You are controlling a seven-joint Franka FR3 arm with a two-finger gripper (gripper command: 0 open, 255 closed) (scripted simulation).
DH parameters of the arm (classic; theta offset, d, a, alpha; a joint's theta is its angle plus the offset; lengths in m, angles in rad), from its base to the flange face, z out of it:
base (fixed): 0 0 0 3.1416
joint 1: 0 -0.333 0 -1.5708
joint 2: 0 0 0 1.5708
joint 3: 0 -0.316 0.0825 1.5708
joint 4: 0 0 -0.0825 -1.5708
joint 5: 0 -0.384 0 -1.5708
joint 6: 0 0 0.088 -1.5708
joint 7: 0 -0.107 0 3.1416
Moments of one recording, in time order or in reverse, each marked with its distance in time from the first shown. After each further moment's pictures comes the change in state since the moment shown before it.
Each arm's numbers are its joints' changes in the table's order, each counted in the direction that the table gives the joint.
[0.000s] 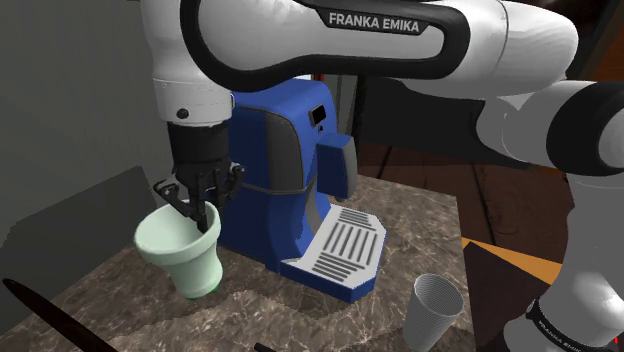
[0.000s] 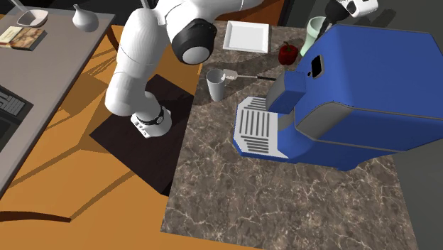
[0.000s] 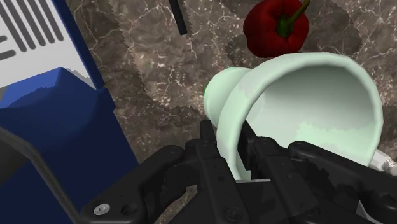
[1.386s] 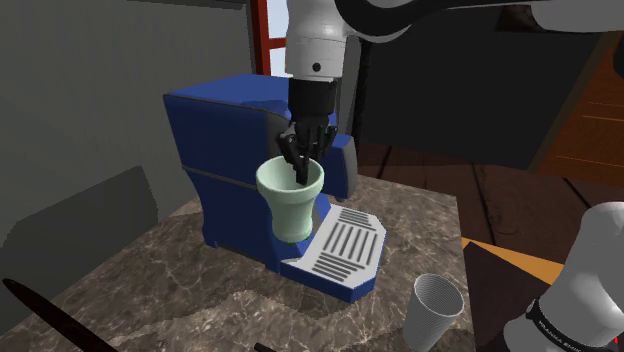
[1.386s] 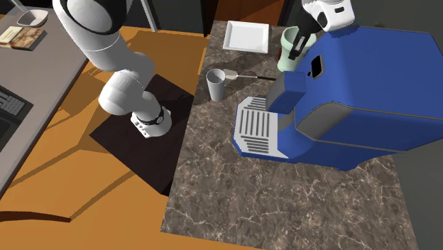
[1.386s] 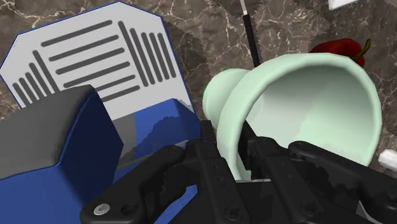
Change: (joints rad) arm 0.267 0.576 0.050 0.681 -0.224 0.104 0.260
